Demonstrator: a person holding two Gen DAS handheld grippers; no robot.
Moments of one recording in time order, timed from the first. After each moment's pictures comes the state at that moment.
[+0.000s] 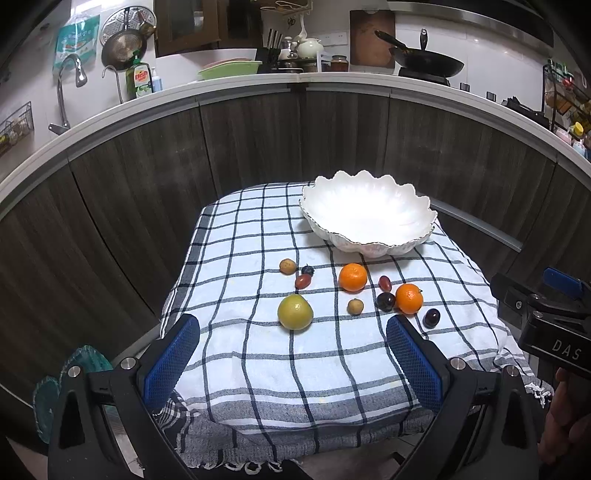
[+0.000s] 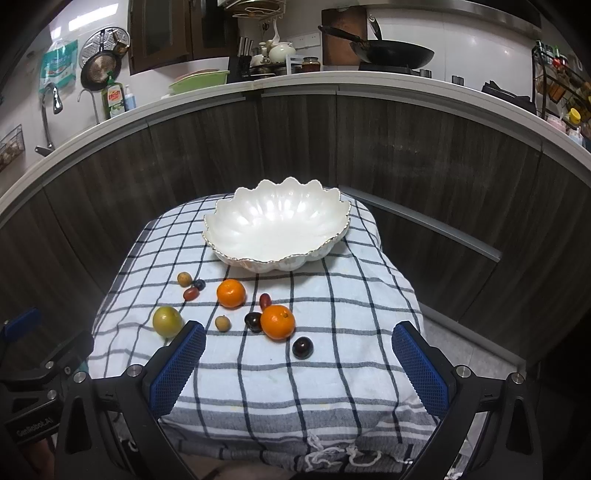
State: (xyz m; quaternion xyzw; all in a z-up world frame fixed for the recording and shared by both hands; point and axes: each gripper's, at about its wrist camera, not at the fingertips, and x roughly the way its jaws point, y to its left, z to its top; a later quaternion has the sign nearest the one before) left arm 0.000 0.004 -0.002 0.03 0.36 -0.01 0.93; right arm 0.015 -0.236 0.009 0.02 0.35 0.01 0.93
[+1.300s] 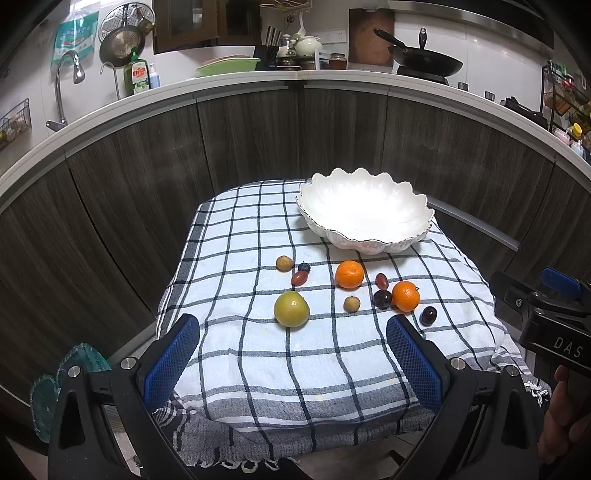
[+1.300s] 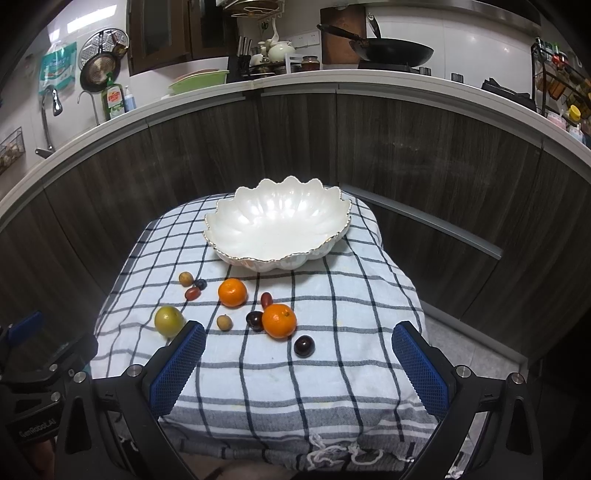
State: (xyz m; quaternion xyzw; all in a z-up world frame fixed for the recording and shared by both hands) left arm 0.000 0.003 -0.004 0.02 0.36 -0.01 0.93; right arm 0.014 -0.238 0.008 0.02 0.36 0.01 0.93
